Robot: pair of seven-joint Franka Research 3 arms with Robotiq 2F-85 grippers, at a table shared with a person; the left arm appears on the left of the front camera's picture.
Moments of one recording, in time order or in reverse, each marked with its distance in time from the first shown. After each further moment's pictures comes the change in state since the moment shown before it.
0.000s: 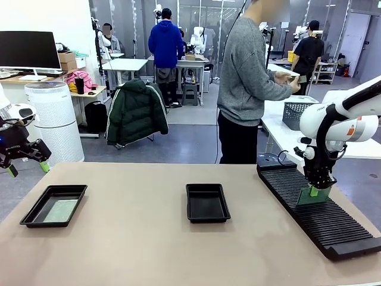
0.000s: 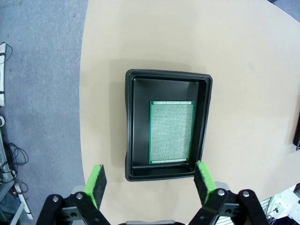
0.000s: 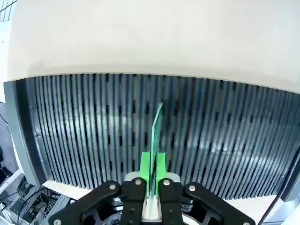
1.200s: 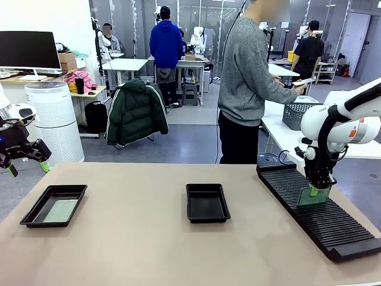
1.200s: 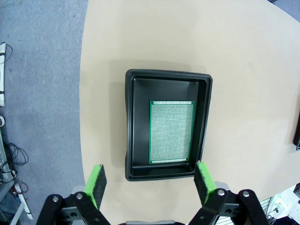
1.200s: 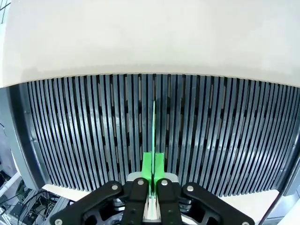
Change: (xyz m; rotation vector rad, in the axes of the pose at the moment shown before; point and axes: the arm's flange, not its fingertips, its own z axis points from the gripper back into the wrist) left arm 0.000 0.000 0.000 0.000 0.000 0.000; right arm 0.000 0.004 0.000 -0.026 0.002 -0.016
